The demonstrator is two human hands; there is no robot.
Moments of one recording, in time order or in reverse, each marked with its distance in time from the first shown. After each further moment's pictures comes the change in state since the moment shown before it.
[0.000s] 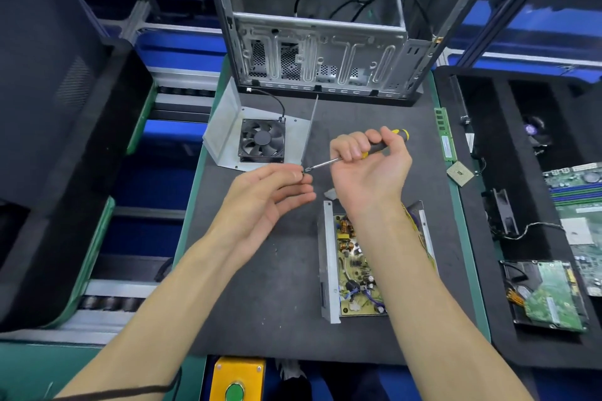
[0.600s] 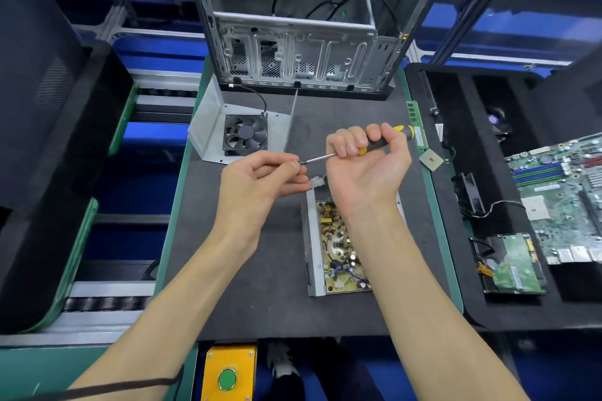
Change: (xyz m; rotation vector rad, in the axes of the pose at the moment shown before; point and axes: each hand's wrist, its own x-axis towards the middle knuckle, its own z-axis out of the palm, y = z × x) left_hand -0.027 -0.009 0.024 0.233 0.085 0.242; right_hand -0.041 -0.011 0.001 -0.024 -0.068 -0.124
